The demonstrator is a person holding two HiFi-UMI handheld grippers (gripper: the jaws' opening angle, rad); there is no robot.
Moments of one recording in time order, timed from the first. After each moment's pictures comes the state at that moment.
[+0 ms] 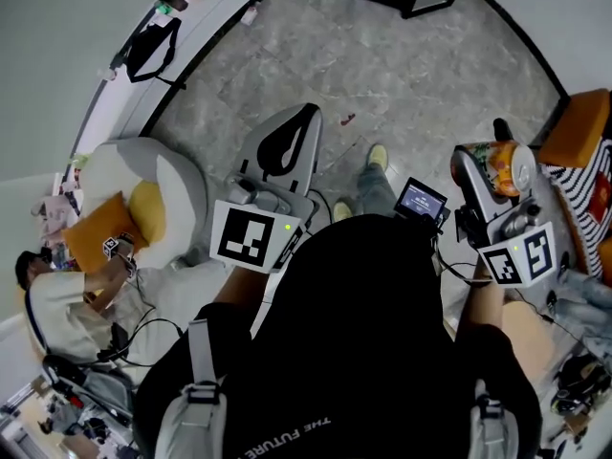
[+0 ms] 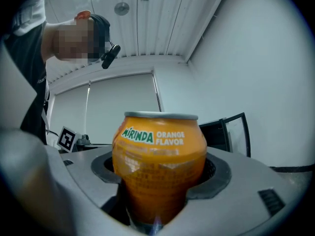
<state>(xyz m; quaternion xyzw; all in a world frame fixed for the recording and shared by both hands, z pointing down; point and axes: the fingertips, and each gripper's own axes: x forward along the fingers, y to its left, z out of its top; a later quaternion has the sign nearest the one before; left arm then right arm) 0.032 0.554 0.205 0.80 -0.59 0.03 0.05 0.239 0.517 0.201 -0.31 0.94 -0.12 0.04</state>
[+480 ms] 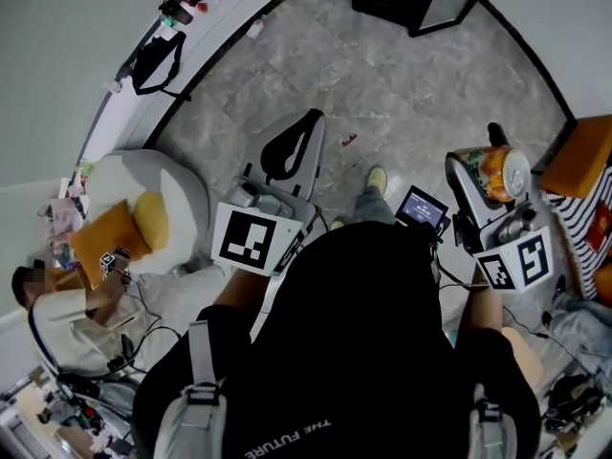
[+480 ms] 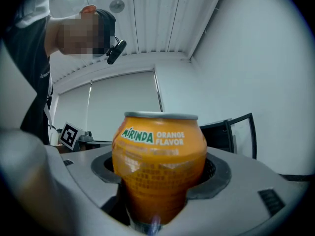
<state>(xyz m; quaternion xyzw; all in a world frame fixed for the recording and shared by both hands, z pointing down) 0.040 0.485 0.192 0.80 -0.60 0.02 0.05 0.231 0.452 0.199 -0.29 0.95 -0.10 0.03</state>
